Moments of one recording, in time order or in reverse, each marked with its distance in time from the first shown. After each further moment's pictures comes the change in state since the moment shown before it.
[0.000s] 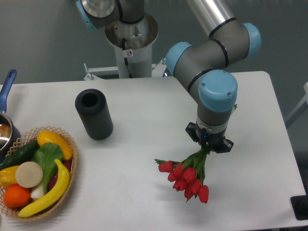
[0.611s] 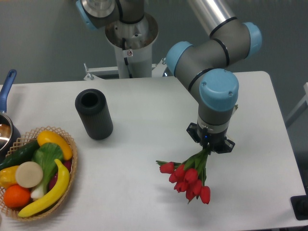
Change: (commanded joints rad) arm 0.005 -0.003 0.021 0.005 -0.018 -0.002
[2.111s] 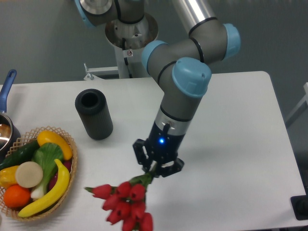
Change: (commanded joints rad) arm -0.098 0.112 -0.185 0.372 -0.762 -0.264
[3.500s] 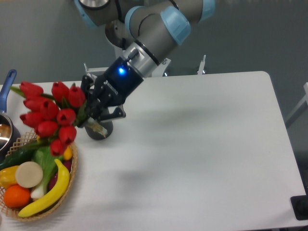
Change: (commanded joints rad) arm 0.046 0.273 -0.323 0.120 -0.468 0.090
